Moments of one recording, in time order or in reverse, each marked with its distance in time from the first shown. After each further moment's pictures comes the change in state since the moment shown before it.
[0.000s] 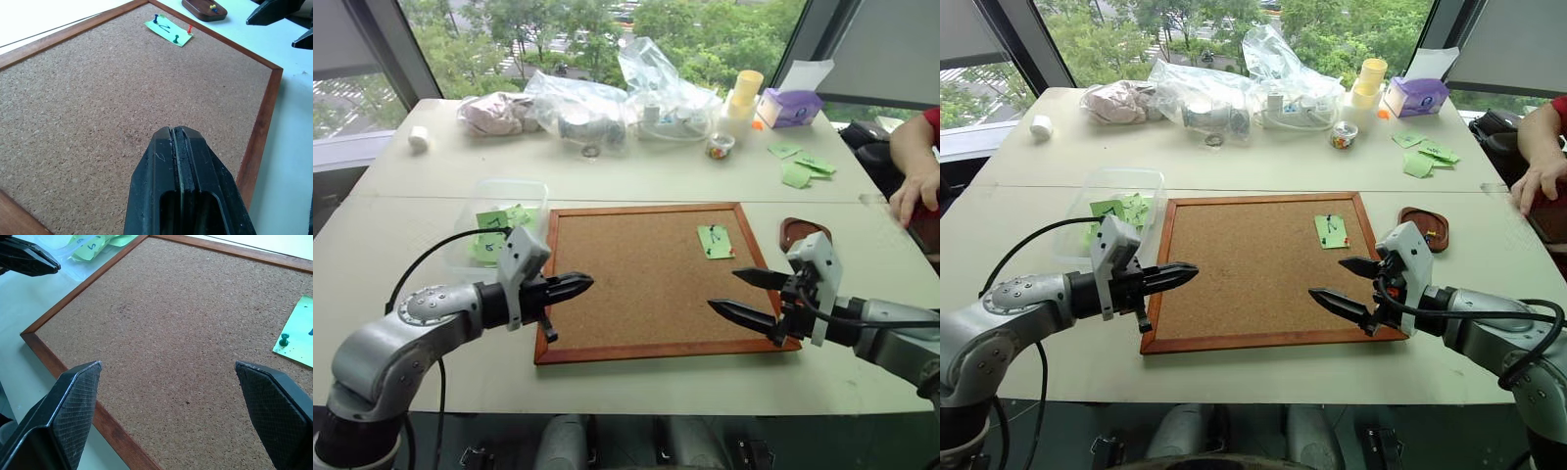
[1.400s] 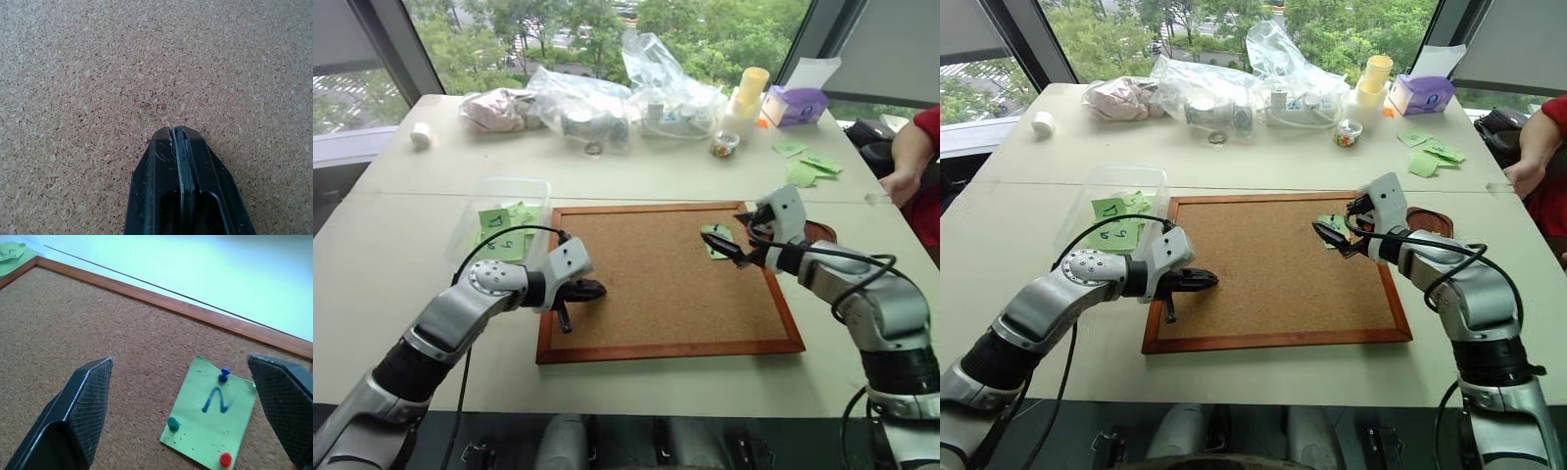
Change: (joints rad) left arm -0.267 0.027 -0.493 0.393 0.447 -0.328 -0.208; right arm -0.413 0.163 0.341 0.519 -0.449 -0.290 -0.096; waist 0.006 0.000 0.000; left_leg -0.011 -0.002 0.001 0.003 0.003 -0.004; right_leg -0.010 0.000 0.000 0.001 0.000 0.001
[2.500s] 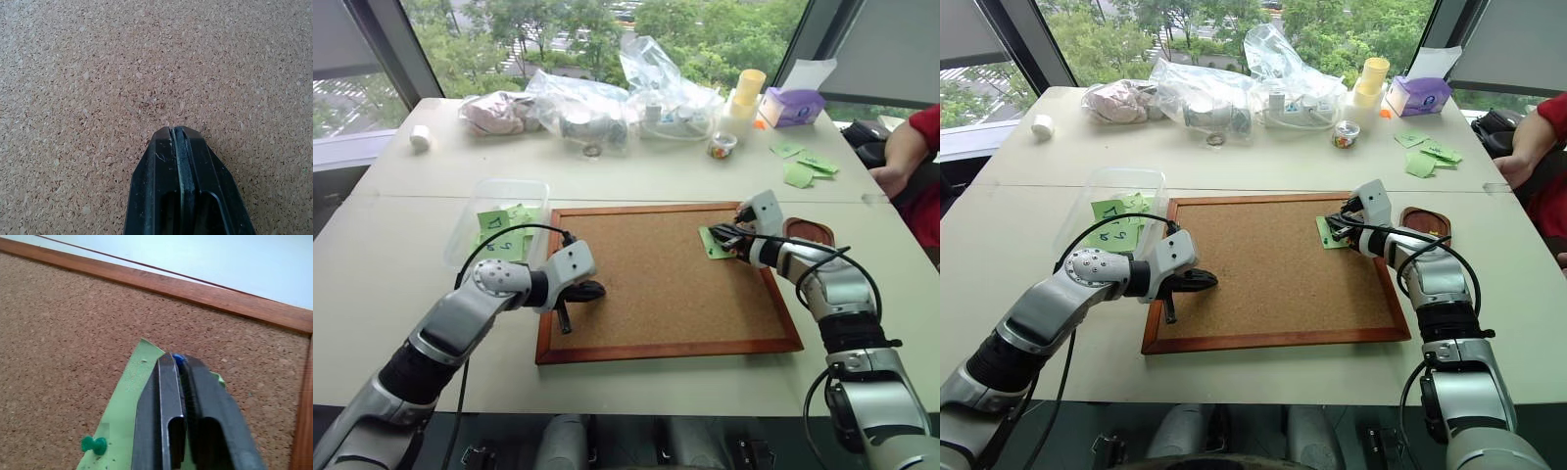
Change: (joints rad) left arm 0.004 -0.026 0.014 -0.062 0.105 0.084 -0.030; right arm -0.169 0.115 0.016 0.512 -0.210 -0.249 0.162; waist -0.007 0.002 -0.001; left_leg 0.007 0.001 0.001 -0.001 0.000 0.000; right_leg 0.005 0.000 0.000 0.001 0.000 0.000
